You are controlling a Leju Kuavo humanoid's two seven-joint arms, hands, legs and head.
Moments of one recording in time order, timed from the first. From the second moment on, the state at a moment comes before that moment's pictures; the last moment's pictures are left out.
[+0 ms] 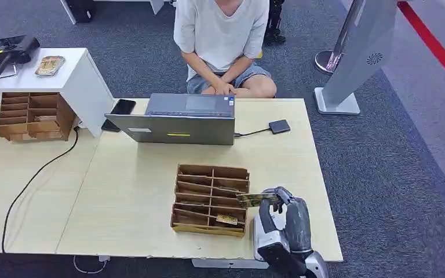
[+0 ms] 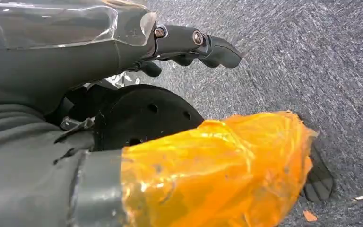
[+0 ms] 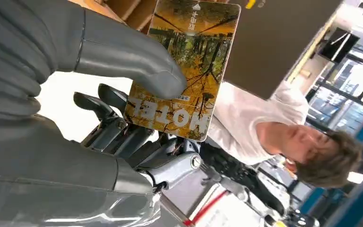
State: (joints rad) left arm -0.08 -0.30 0.31 -0.16 0.70 0.62 0.00; right arm 0.05 -0.05 0.52 -1.57 0.50 -0.53 -0.29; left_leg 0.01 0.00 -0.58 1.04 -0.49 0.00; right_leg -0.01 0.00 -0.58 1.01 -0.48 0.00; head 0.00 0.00
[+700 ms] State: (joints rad) left arm -0.08 -0.30 0.31 -0.16 0.75 0.62 -0.03; right arm 0.12 -0.05 0.48 -1.56 0.43 -0.54 -0.27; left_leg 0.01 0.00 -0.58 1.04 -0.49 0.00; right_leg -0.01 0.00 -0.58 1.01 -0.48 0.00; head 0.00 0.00
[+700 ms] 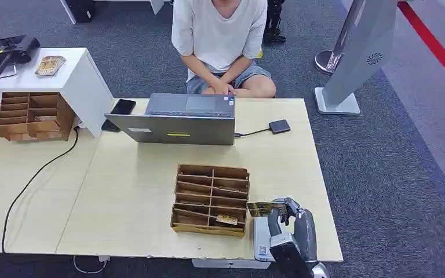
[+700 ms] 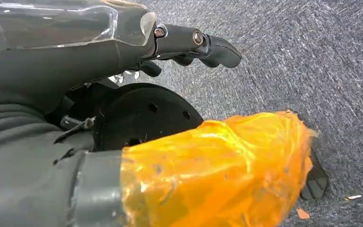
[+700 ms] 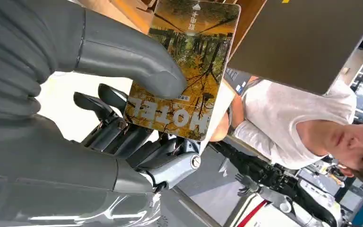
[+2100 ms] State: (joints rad) left arm -0.09 -0.30 0.31 -0.15 0.75 0.62 -0.04; right arm 0.15 -0.14 0.49 -1.47 0.36 -0.45 -0.05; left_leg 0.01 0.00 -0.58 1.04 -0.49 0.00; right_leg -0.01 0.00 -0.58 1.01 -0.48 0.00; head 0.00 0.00
